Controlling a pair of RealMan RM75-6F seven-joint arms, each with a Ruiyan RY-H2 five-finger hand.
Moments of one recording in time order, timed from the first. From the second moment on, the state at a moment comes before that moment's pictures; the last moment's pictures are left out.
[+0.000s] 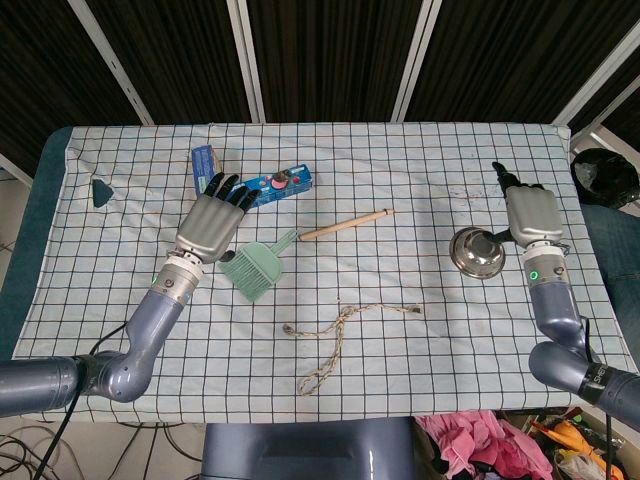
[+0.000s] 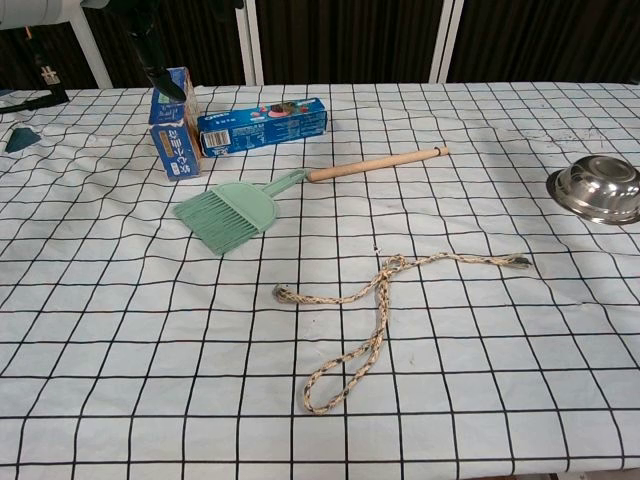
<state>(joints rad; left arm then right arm) -1.07 -1.27 -0.18 -1.76 0.67 1.09 0.77 0.76 -1.17 0.28 -1.44 -0.70 0.94 -0.37</state>
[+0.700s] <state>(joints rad) -1.03 -1.20 -0.16 -1.86 0.71 1.11 0.75 0.77 -1.18 0.27 -1.51 -0.70 0.93 -0.40</state>
